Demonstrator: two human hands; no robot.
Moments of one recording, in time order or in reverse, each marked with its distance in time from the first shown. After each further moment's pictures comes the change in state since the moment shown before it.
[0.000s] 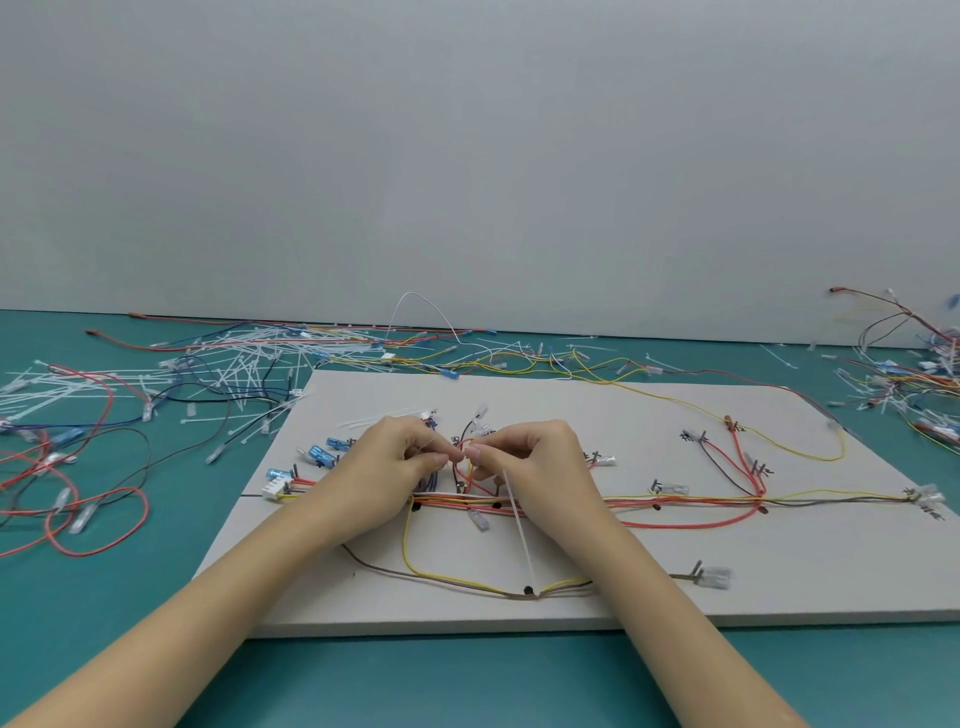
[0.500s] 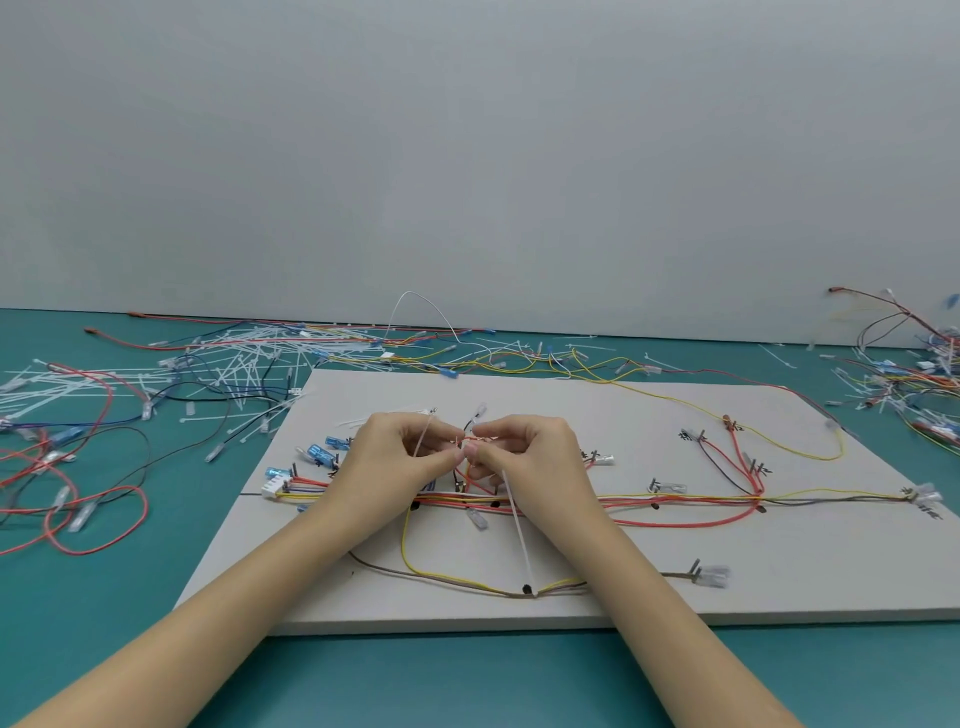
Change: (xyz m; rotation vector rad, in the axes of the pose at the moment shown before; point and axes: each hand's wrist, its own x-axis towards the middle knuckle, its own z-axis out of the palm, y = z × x) left_hand -0.003 0.003 0.010 -0.279 0.156 -0.018; right_hand 0.003 0.003 0.004 0.113 0.033 0.051
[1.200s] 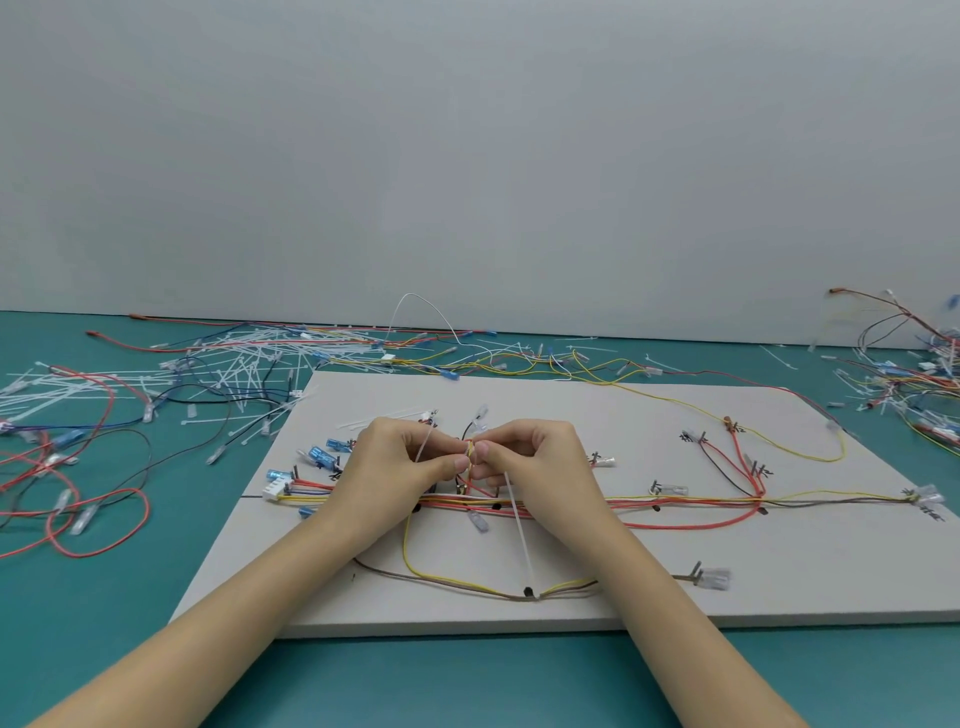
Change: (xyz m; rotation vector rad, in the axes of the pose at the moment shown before) left_hand 0.000 -0.006 0.003 -0.007 -0.001 -0.012; right_hand -0.001 -0.001 -0.003 0.085 -0.028 0.034
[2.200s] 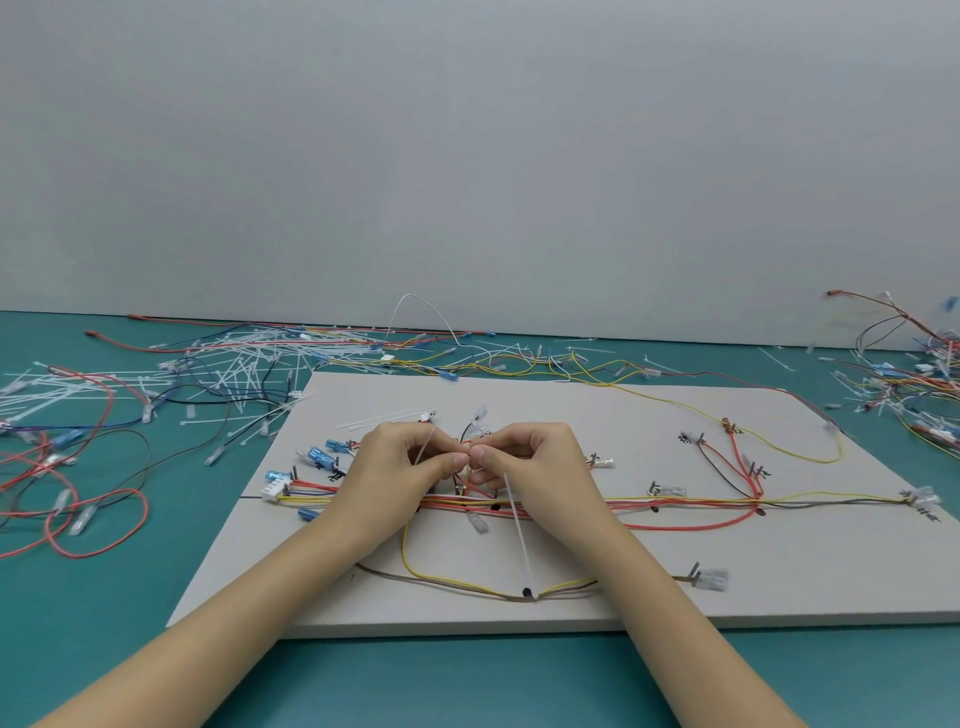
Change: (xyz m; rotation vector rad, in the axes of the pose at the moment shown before) left_hand -0.002 -0.002 0.002 0.059 0.002 0.037; right_hand -0.002 -0.001 -0.002 -0.041 -0.022 0.000
